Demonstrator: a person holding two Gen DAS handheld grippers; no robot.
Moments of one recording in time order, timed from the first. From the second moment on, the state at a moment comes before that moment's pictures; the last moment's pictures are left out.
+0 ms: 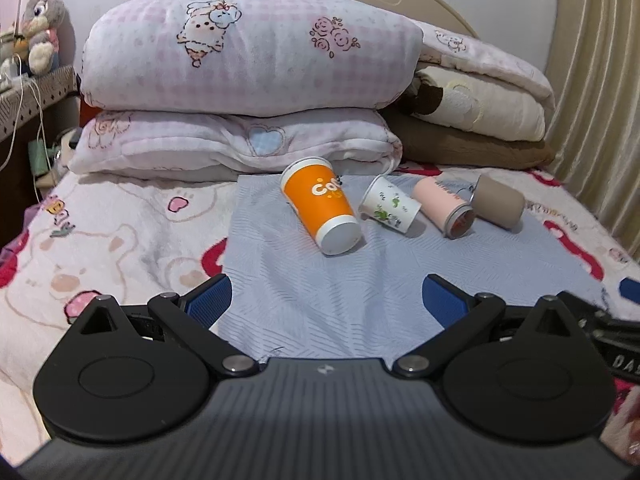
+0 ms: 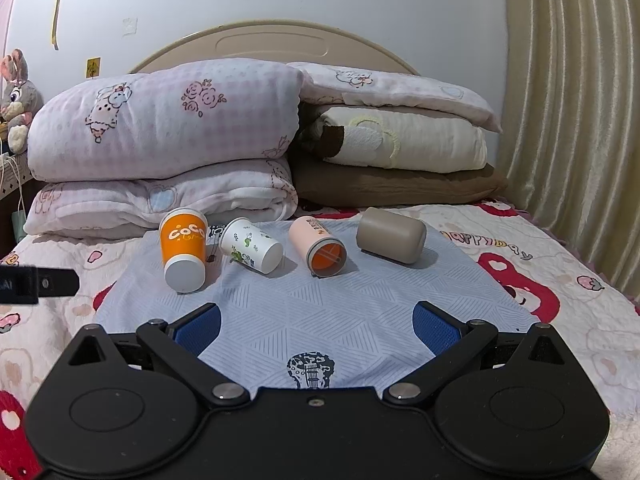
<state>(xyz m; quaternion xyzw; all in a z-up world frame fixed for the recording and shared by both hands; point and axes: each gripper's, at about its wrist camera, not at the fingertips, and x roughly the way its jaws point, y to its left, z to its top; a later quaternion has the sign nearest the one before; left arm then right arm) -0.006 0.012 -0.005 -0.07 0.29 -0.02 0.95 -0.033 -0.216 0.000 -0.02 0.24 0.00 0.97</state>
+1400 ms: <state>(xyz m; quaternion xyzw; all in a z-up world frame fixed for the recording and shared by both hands) 0.294 -0.126 -0.059 -0.22 0.45 -0.12 0.86 0.230 -0.275 -0.085 -0.13 0.27 0.20 0.93</state>
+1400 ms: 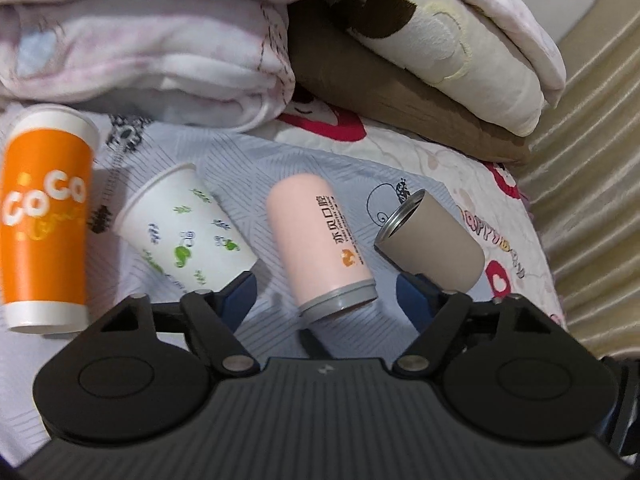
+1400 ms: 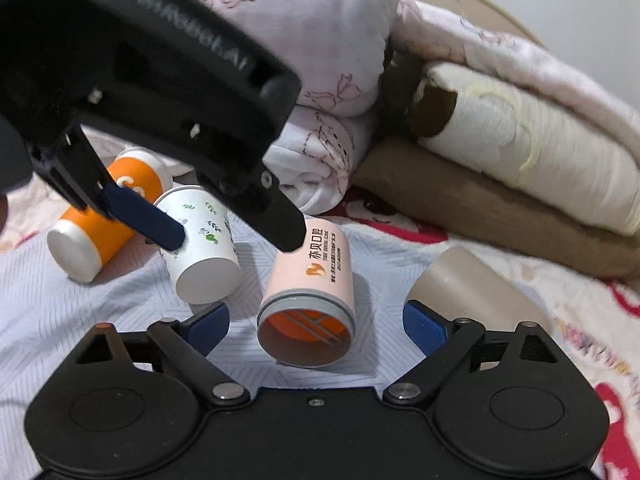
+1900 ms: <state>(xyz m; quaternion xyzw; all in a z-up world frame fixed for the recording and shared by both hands) 0.327 -0.142 -0.084 -0.22 0.48 -0.13 0.84 0.265 -0.276 -0.099 -0.08 0.30 0.23 0.92</state>
